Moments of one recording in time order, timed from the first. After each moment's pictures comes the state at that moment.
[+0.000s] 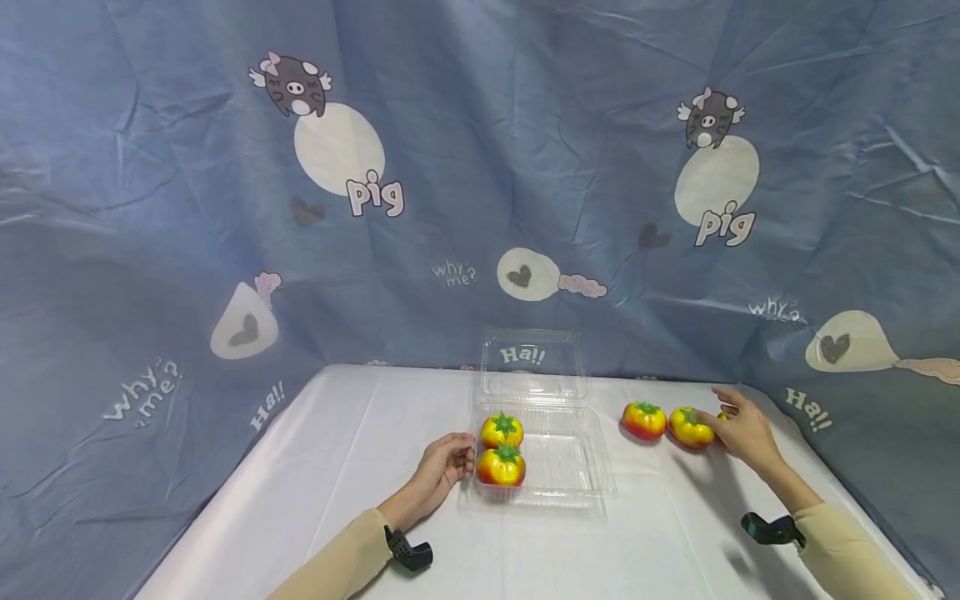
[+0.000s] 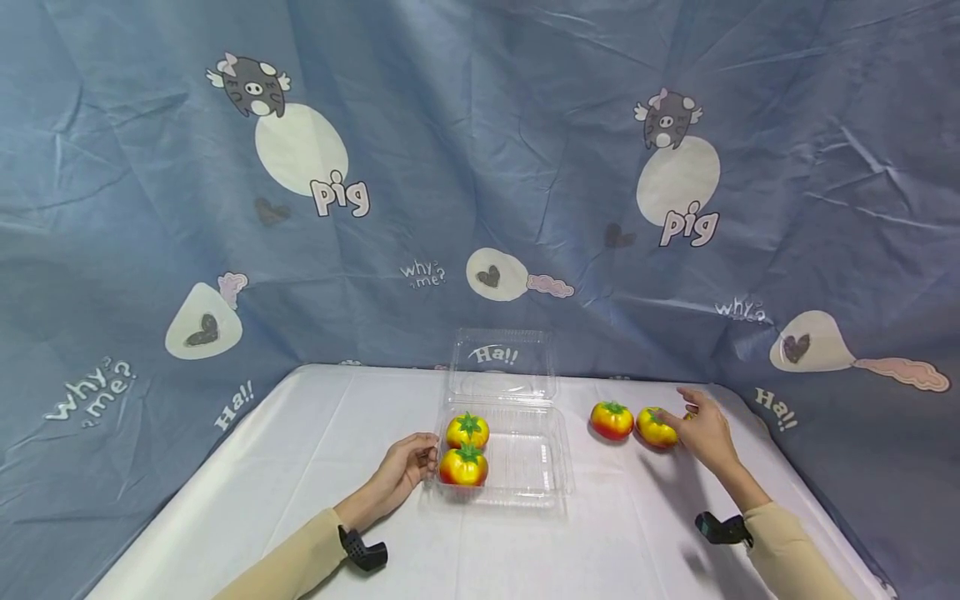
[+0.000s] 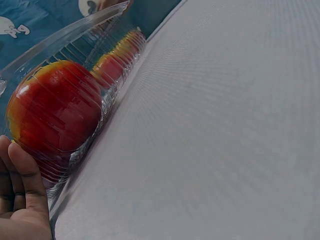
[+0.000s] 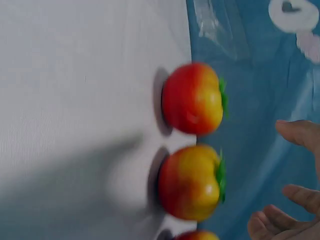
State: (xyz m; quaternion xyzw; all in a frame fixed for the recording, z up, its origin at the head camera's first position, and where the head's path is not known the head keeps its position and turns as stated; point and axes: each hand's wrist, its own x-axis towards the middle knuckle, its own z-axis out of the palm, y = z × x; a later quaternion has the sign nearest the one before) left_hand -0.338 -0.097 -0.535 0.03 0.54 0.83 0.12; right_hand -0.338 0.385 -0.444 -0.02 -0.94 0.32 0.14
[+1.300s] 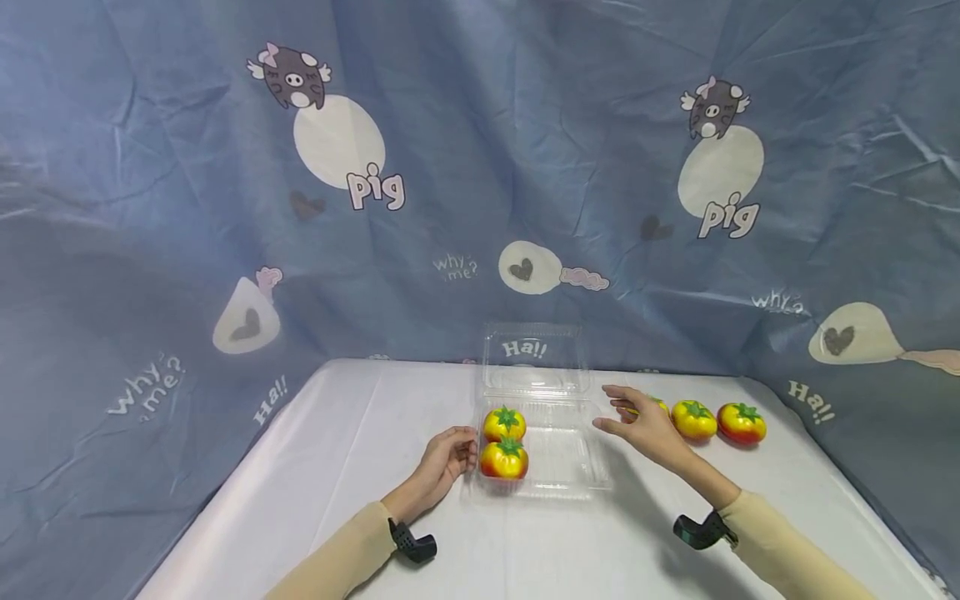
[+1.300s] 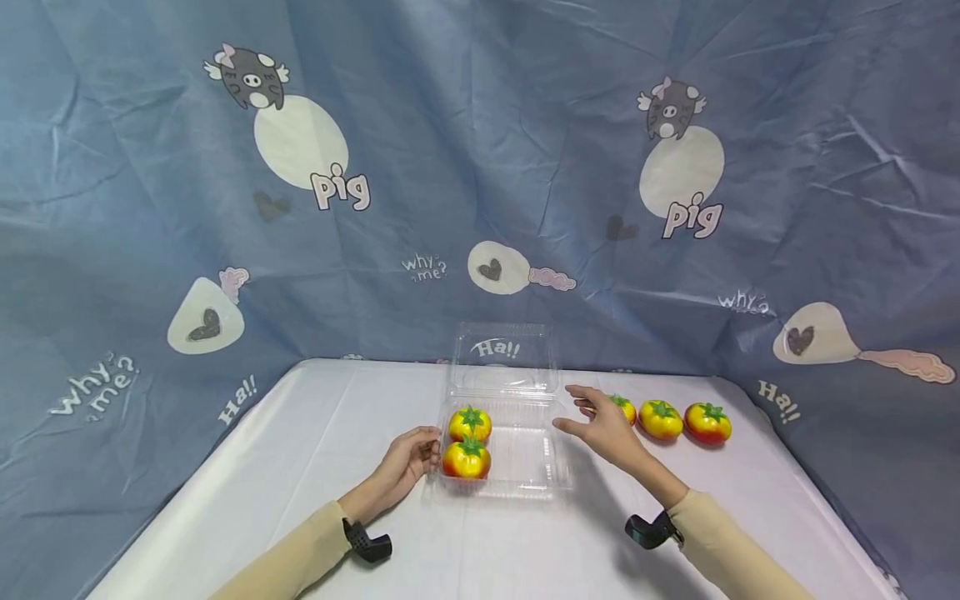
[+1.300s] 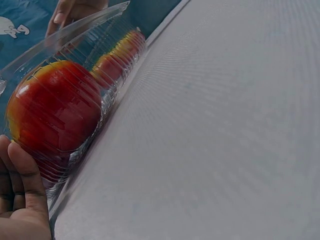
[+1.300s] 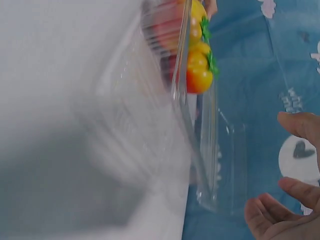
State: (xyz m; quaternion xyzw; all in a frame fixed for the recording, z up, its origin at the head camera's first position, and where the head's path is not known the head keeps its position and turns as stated) left_hand -0.338 -0.098 -0.536 0.04 0.54 0.83 0.13; right_hand -0.329 0.250 -0.441 0.15 -0.89 0.43 0.07
